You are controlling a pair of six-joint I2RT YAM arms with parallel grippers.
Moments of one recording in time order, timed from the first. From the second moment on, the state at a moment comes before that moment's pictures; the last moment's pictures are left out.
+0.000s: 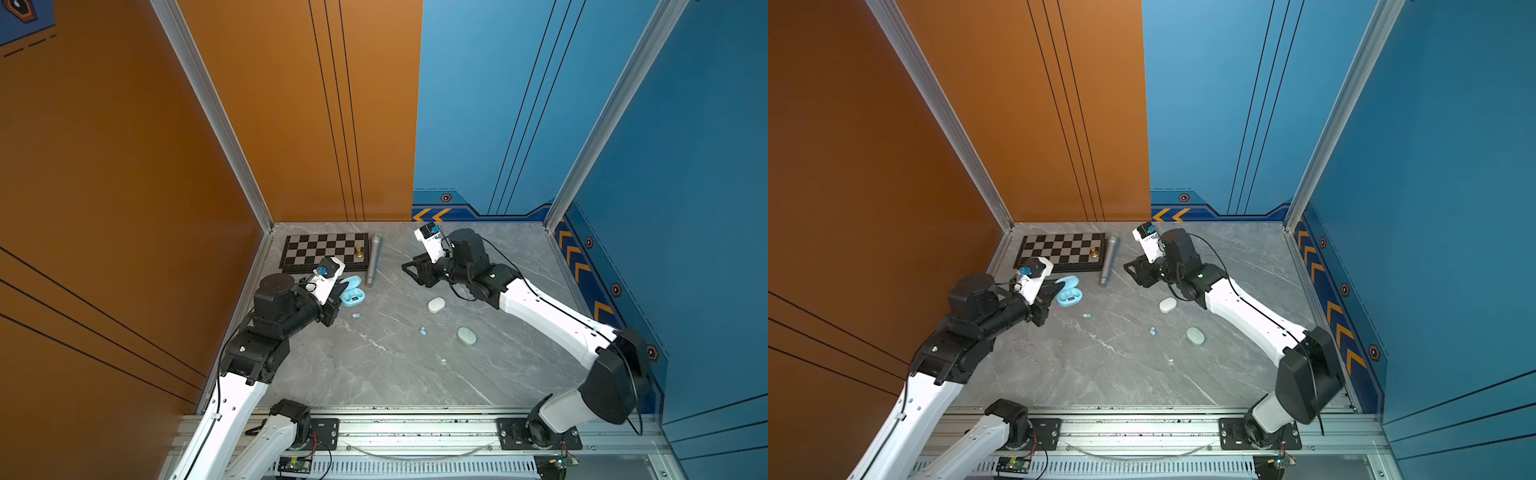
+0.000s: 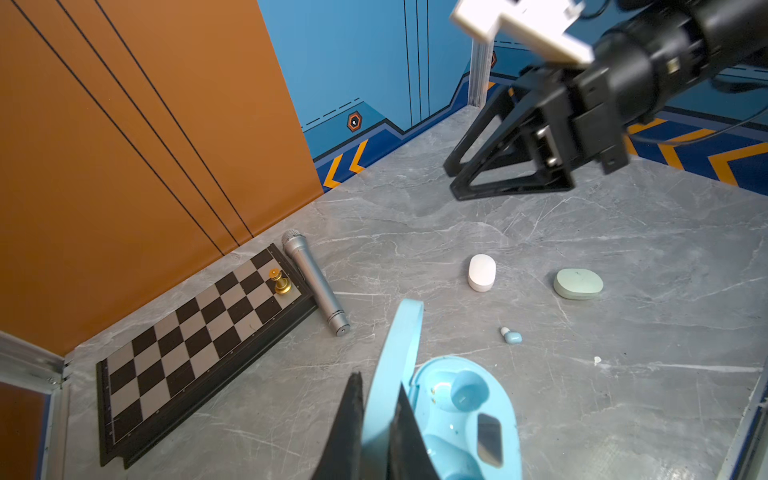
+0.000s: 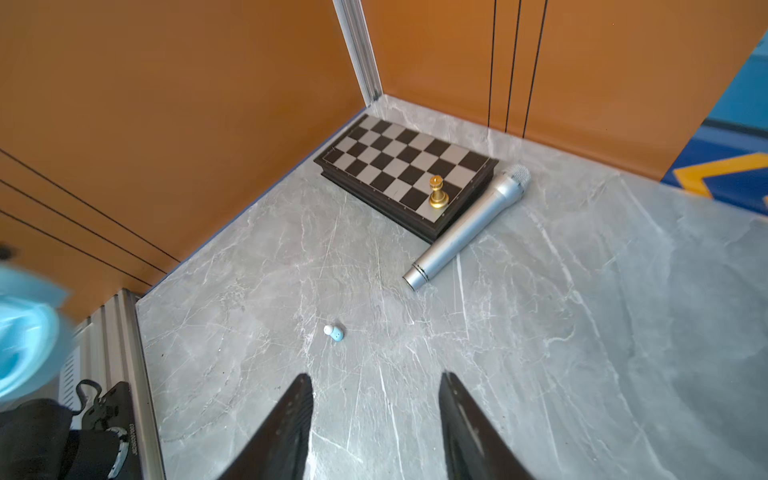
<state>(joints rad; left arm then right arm) -0.27 0.71 0.93 -0.56 0.29 0.26 0.65 1.61 1.36 -0.30 -0.29 0.17</state>
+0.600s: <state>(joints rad) -0.26 0.46 0.90 -0.70 0.14 0.20 1.01 2.32 1.91 -0.66 -0.09 -0.04</state>
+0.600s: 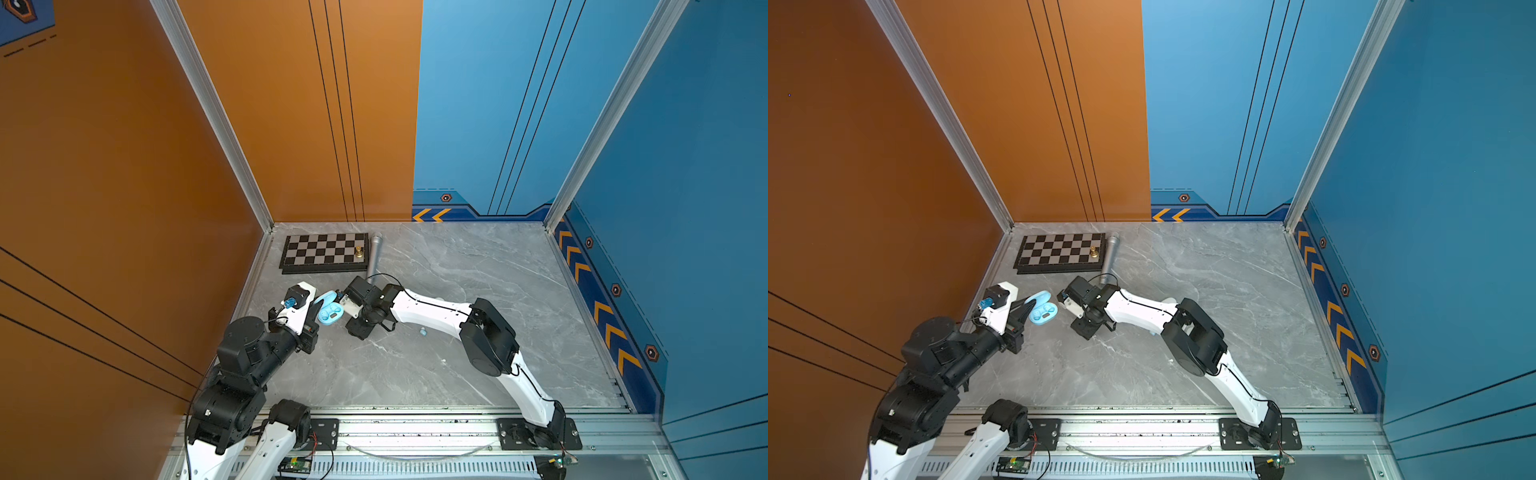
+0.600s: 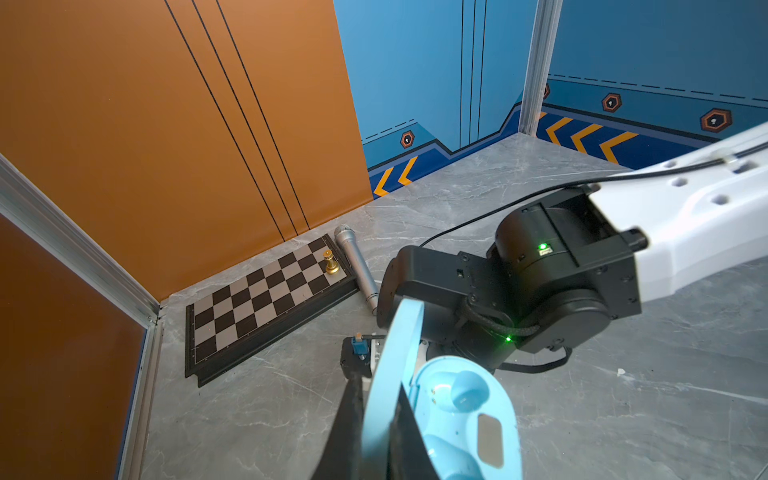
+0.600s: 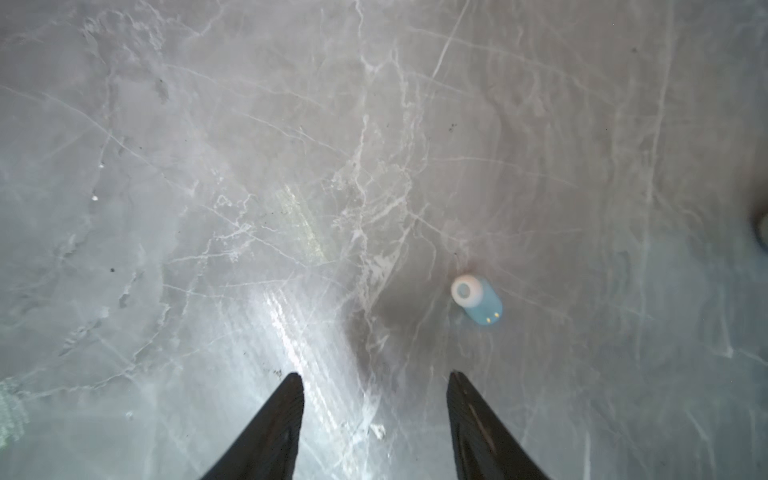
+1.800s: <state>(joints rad) -0.26 0.50 0.93 -0.74 0.14 0.19 1.00 2.40 1.96 -0.60 0.04 0.01</state>
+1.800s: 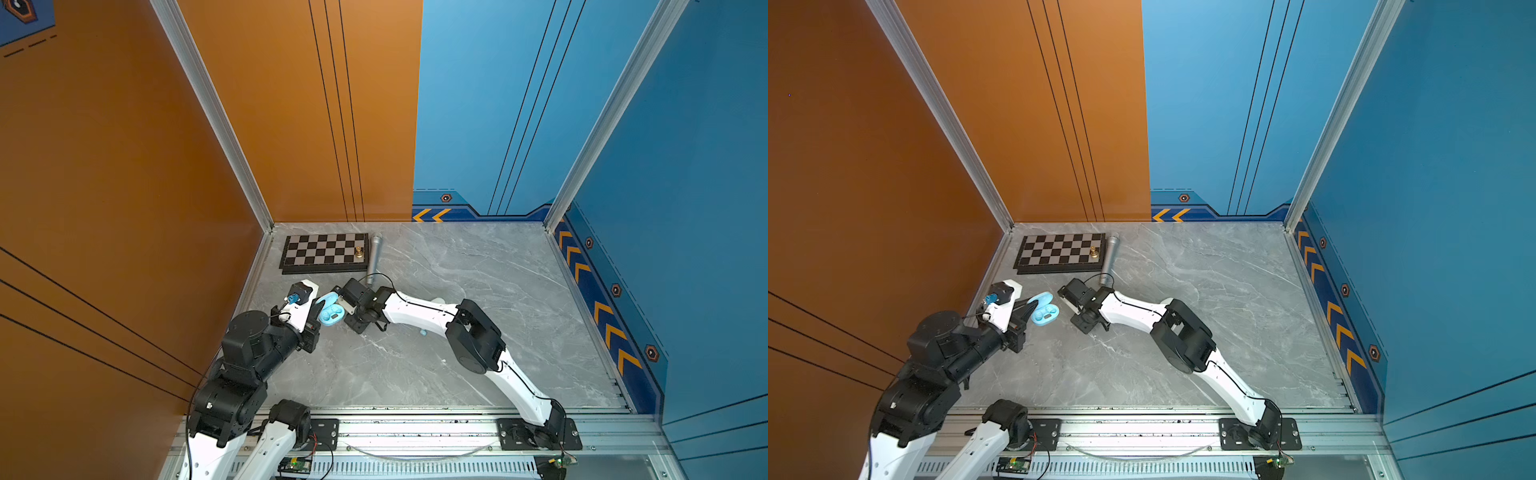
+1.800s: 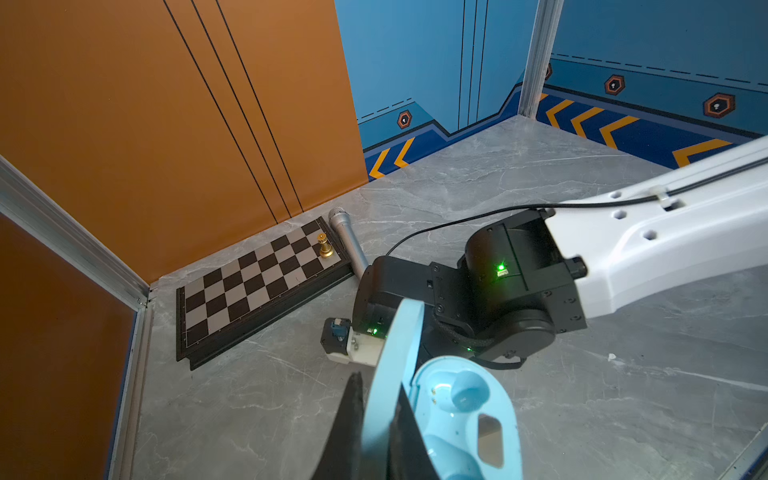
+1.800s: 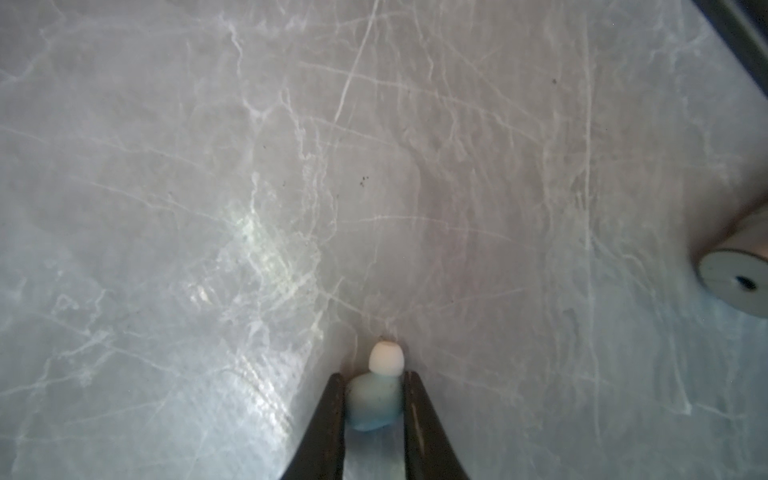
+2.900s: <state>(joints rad) -0.28 0.51 0.81 -0.64 0.31 0.16 0.94 1.94 1.33 -0.60 -0.06 -0.10</state>
